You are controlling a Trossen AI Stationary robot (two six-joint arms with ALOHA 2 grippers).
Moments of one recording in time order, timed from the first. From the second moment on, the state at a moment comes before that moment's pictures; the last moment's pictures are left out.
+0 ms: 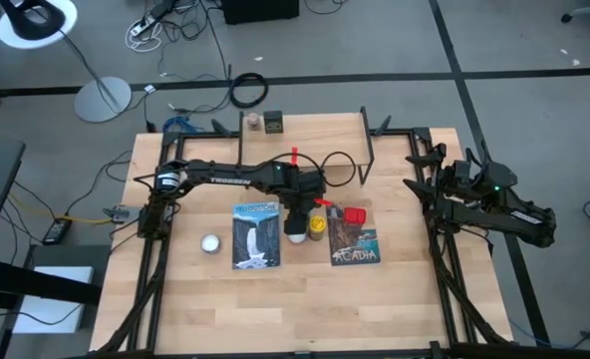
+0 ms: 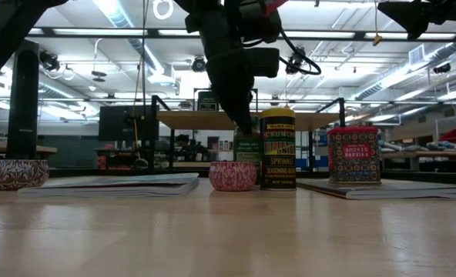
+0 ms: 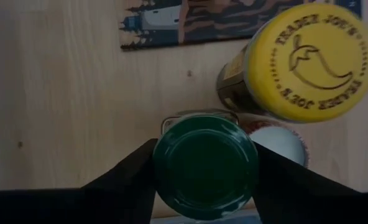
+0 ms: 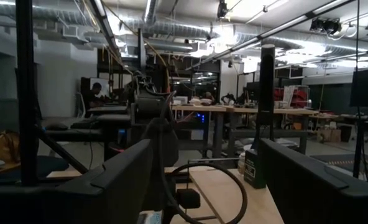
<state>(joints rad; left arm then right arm) 0.10 2.04 1.72 -0.88 0.04 0.14 -0.24 0.01 0.37 -0.07 -0.01 -0.05</state>
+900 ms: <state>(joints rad) 0.09 1.99 1.94 -1.07 0.00 0.16 -0.24 0.01 0.37 -0.07 -0.01 -0.05</state>
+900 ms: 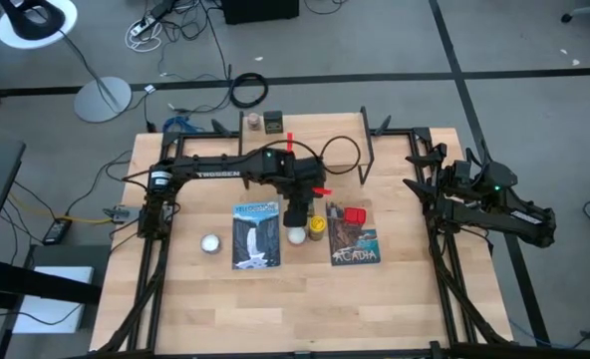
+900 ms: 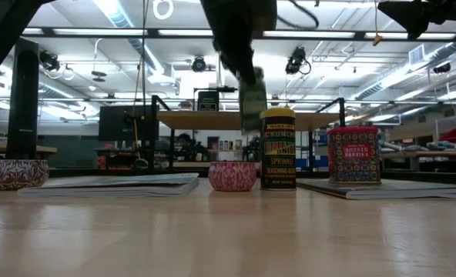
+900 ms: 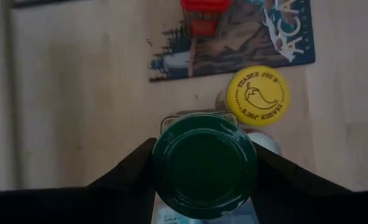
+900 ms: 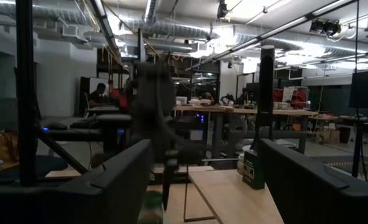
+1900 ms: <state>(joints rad) 0.49 2.04 2.35 -1.24 0.02 0.40 -0.24 0.01 0.37 -0.06 -0.01 -0.07</state>
